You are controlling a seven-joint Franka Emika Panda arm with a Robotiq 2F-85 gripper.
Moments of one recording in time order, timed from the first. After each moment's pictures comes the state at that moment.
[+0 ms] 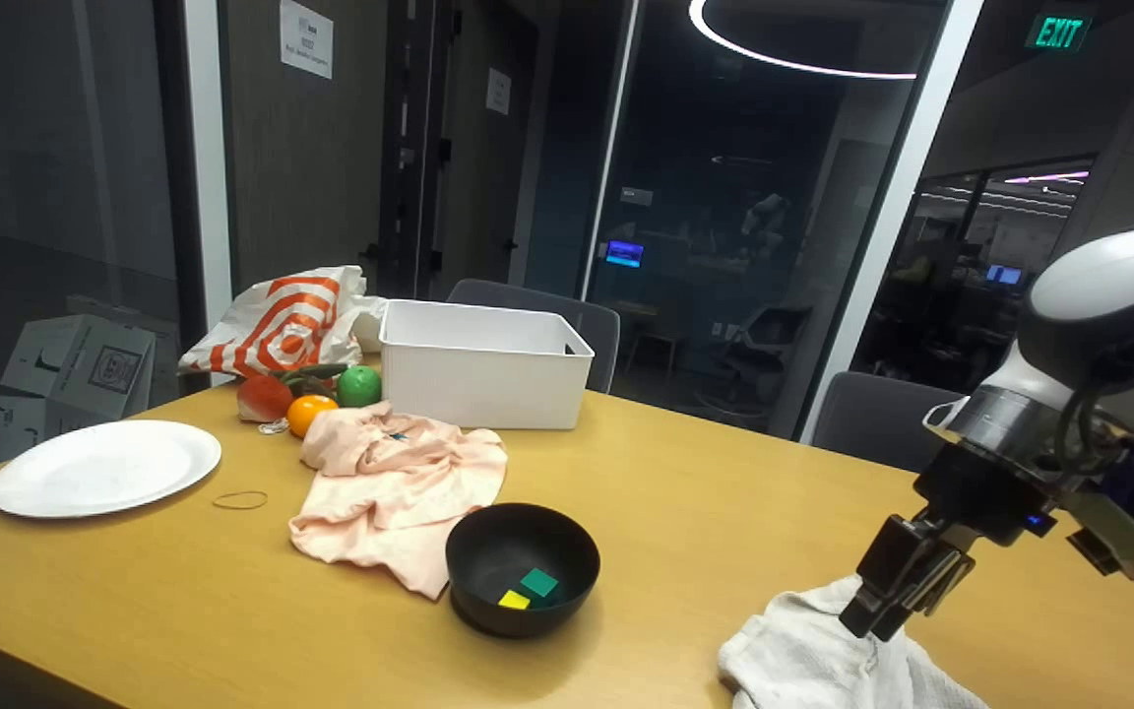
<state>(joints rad) 0.23 -0.20 0.01 -2.50 0.52 2.24 -0.49</state>
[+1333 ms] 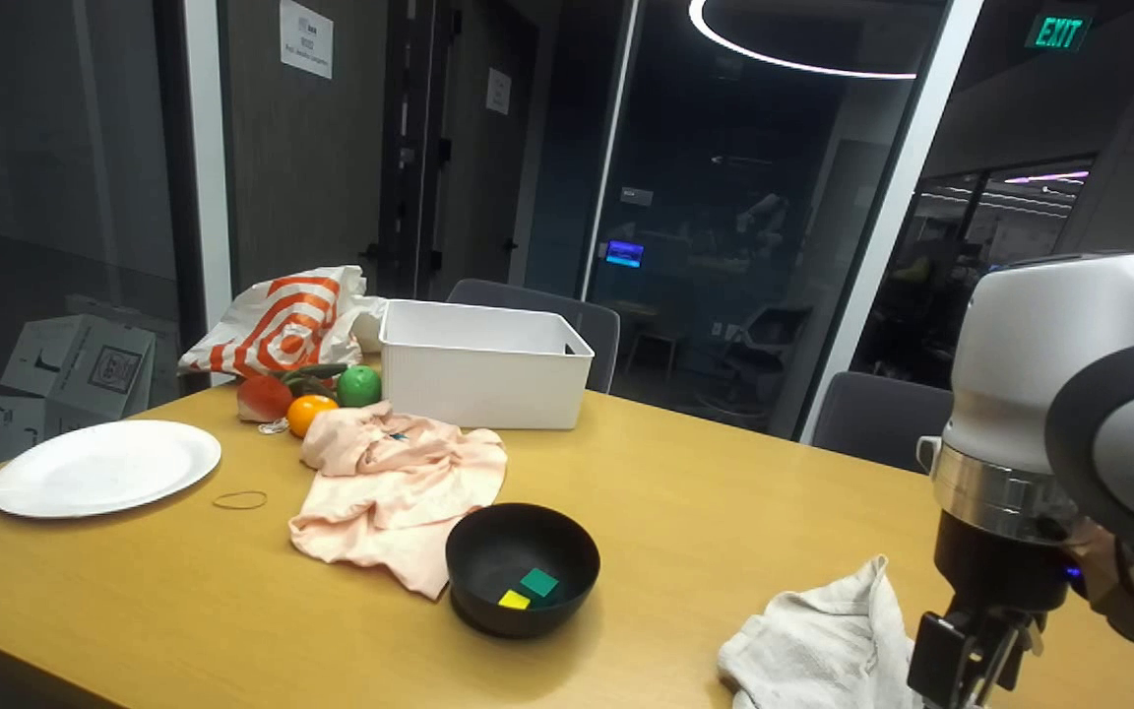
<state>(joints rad) 0.19 -0.27 0.22 -2.57 -0.10 2.14 0.03</state>
